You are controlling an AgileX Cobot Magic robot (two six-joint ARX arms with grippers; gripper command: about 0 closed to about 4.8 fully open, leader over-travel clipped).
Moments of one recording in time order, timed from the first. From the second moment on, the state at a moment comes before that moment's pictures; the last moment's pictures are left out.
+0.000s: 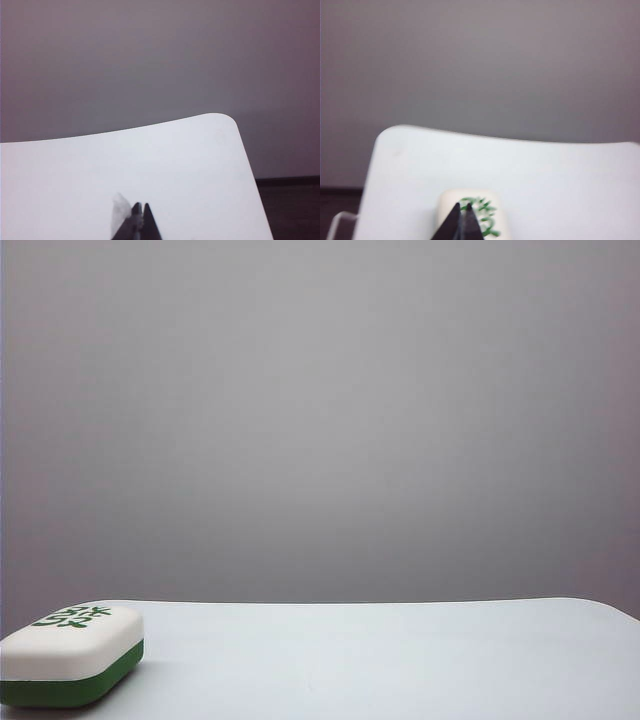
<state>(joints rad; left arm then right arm) 0.22 0.03 0.00 -0.05 0.46 -0.16 0.17 0.00 0.01 -0.12 0.08 0.21</state>
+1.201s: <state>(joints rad) -0.01 0.00 0.00 -0.05 0.30 -0.16 0.08 0.00 0.01 -0.18 0.06 0.21</state>
